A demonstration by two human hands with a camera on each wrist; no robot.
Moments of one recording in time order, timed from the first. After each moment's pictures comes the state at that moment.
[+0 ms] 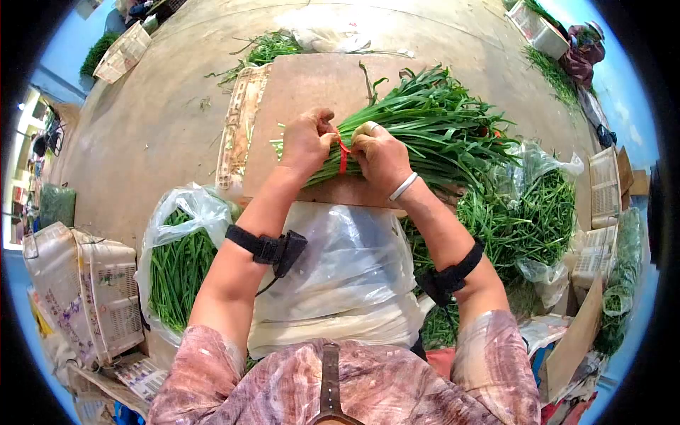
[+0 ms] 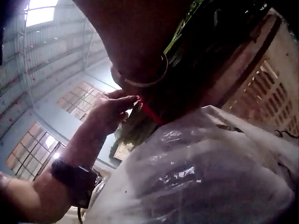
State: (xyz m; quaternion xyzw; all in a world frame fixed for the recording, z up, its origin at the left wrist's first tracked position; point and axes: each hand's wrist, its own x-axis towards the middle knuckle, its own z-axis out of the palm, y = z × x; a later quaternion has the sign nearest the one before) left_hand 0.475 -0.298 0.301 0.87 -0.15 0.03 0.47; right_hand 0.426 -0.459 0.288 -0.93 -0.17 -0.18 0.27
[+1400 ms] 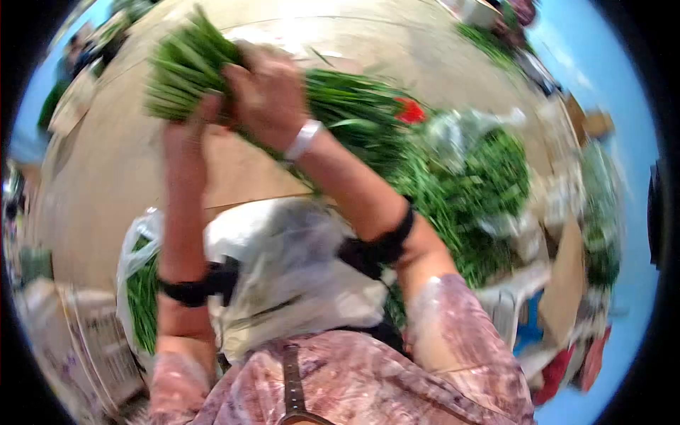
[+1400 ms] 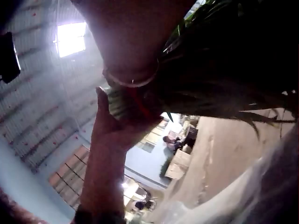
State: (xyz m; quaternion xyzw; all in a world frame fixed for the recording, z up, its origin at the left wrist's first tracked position) left_hand 0.417 -0.289 0.421 0.72 -0.17 0.11 0.66; right_hand 0.428 -0.426 0.416 -0.81 -0.14 -0.40 0.42
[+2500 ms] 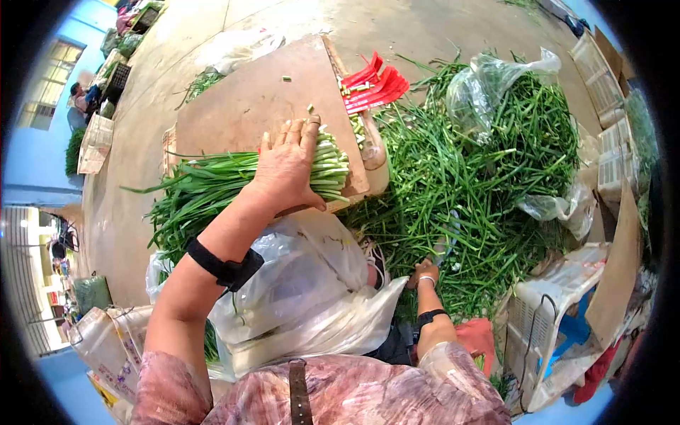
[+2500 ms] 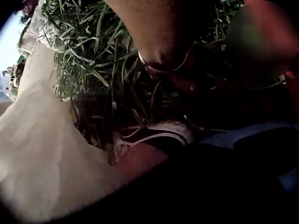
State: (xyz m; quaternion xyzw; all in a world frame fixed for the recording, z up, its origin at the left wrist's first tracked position) left_hand 0.411 -0.463 0.312 0.89 -0.44 -0.02 -0.06; right_hand 0.085 -0.597 -0.060 -0.66 0.63 0.14 0.38
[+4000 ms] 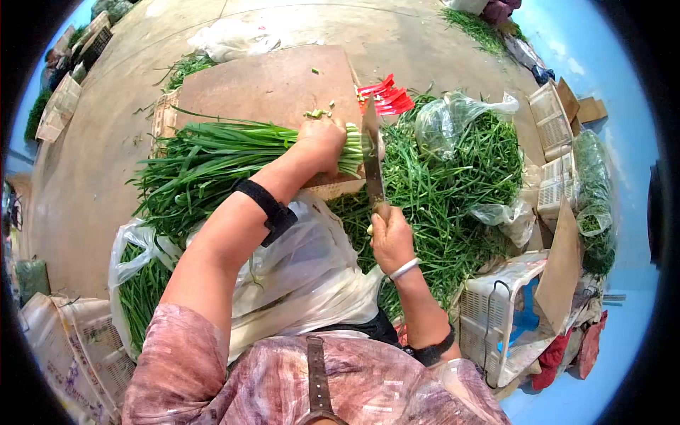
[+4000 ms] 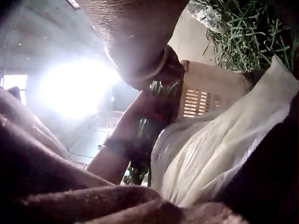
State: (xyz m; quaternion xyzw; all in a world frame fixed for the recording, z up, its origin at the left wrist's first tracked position) left_hand 0.424 -0.457 0.315 0.89 -0.45 -0.11 -0.02; right_hand 0.206 -0.521 0.269 -0.85 0.27 -0.12 0.43
